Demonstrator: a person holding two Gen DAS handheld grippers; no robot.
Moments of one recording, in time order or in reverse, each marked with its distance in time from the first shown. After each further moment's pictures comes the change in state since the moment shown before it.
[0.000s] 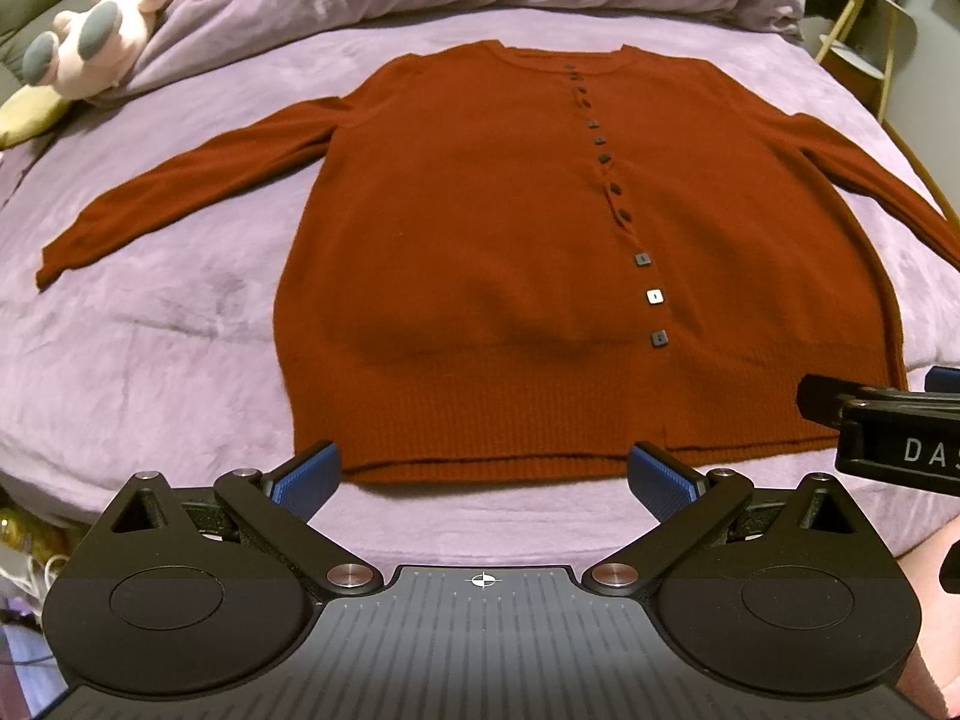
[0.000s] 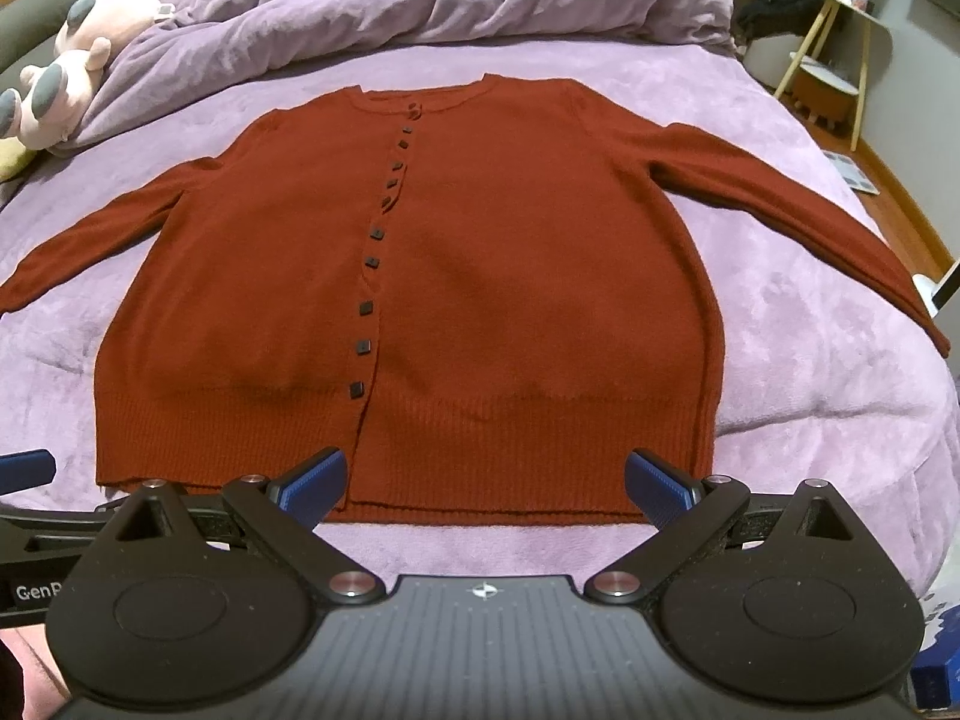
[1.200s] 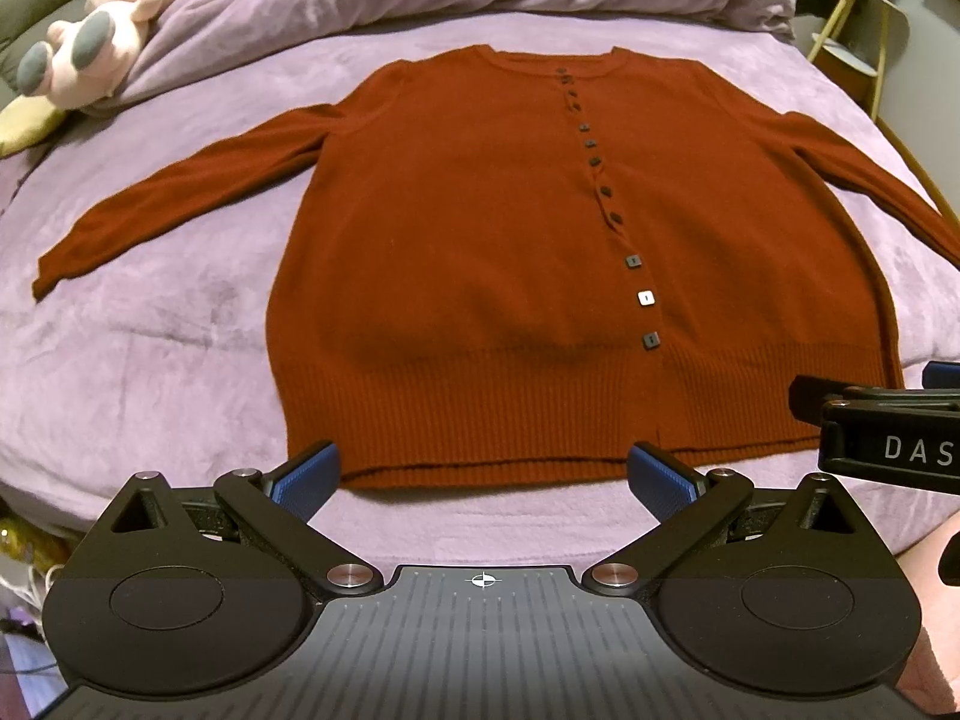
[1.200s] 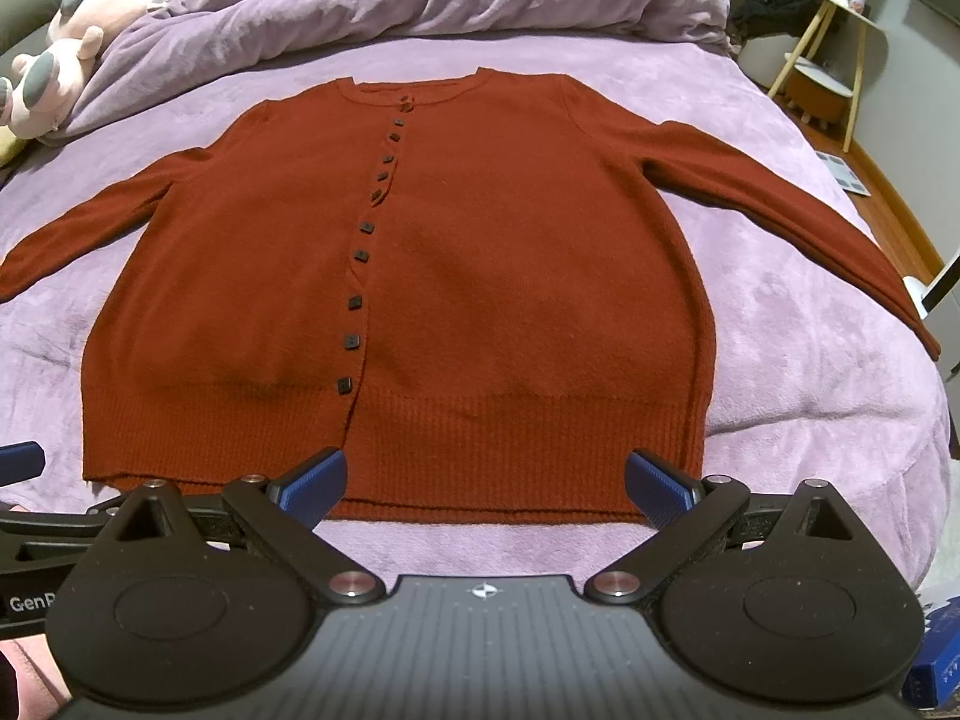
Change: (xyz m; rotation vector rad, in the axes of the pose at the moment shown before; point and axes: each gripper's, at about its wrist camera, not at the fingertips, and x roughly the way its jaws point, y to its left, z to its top) left arm 0.000 -0.005 0.000 0.016 -0.011 -0.002; right arm 0.002 0.004 0.001 -0.018 0.015 -0.031
